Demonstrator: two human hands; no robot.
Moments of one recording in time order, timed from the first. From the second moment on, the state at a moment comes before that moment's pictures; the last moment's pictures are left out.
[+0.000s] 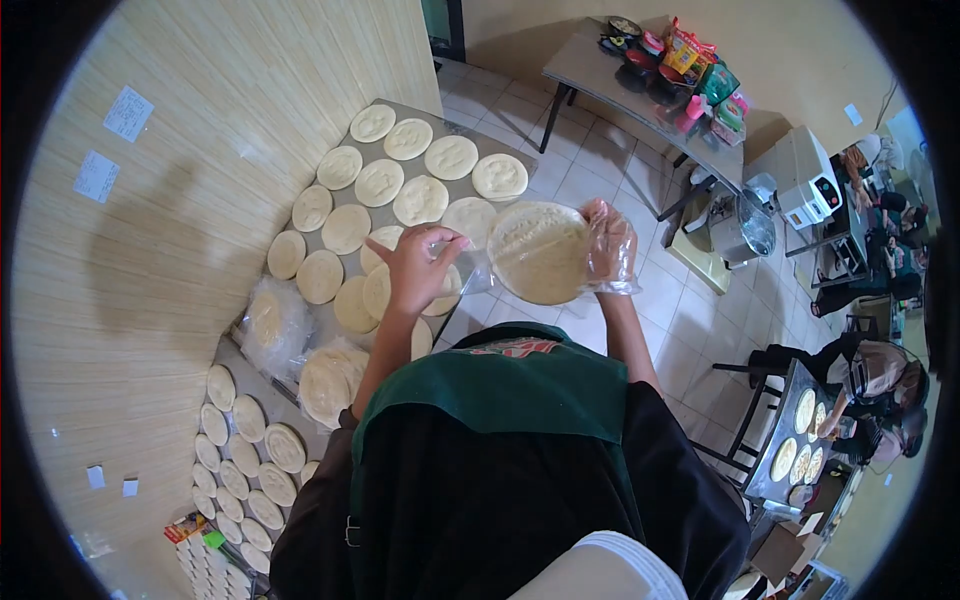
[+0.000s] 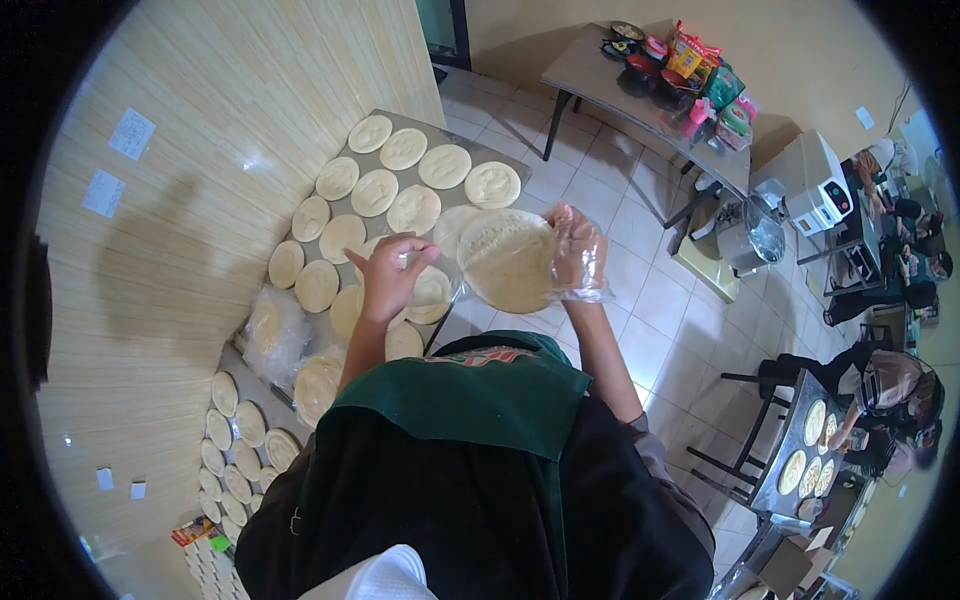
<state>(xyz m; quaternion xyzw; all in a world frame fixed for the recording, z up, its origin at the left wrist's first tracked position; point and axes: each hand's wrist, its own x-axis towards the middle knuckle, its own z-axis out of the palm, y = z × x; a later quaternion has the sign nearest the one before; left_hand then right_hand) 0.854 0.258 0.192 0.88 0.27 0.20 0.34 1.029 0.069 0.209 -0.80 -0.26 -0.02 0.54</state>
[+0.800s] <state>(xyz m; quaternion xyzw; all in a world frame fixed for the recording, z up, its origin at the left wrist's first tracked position) 0.846 0.248 0.211 0.90 0.19 0.18 0.34 1.060 0.055 0.194 -0.73 -0.11 0.13 0.66</state>
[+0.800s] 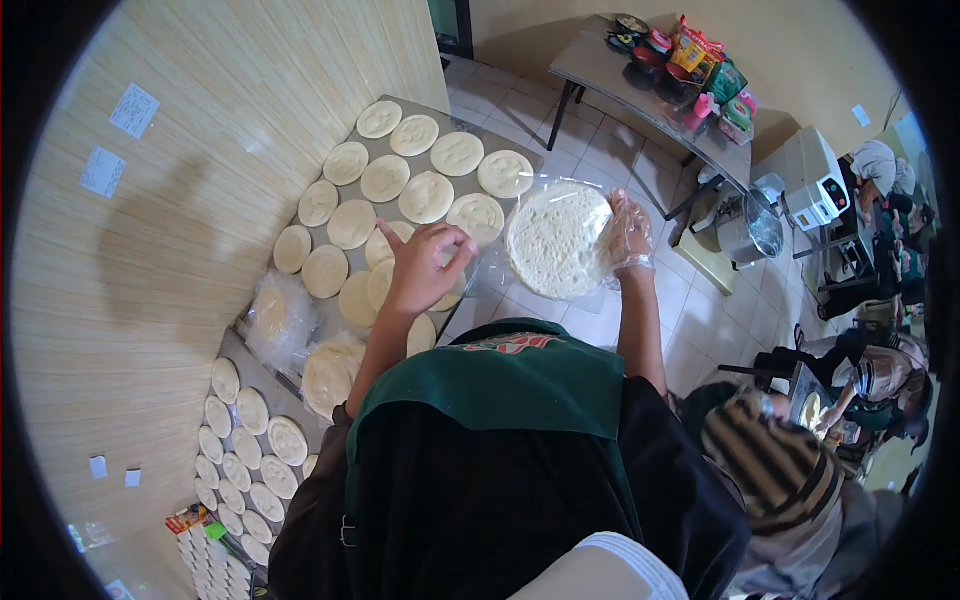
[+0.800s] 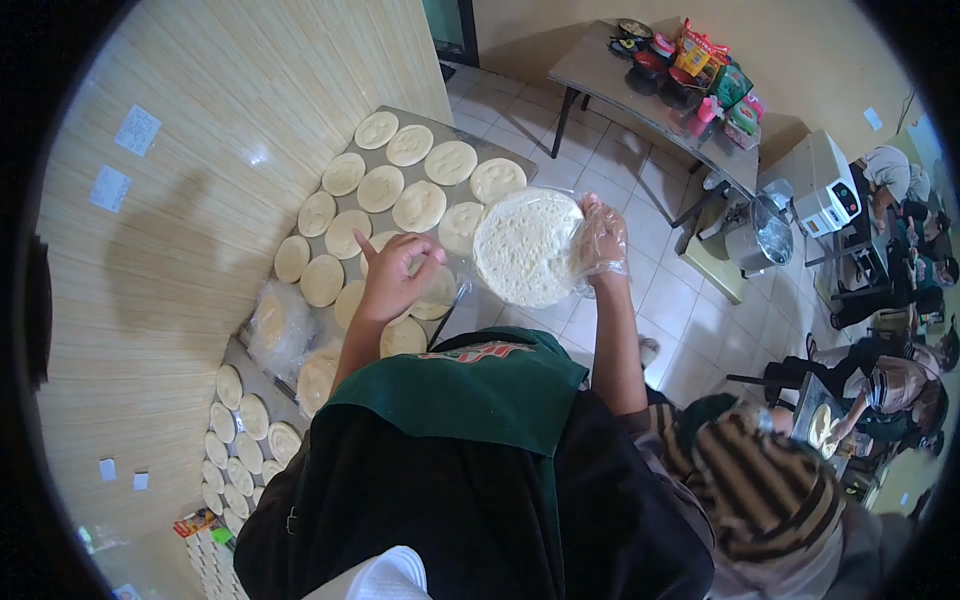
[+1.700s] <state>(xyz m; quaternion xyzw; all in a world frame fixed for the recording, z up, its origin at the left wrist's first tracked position) 0.862 0.232 0.198 0.91 0.28 0.18 0.26 1.011 0.095 0.098 -0.80 -0.27 -0.07 0.53</state>
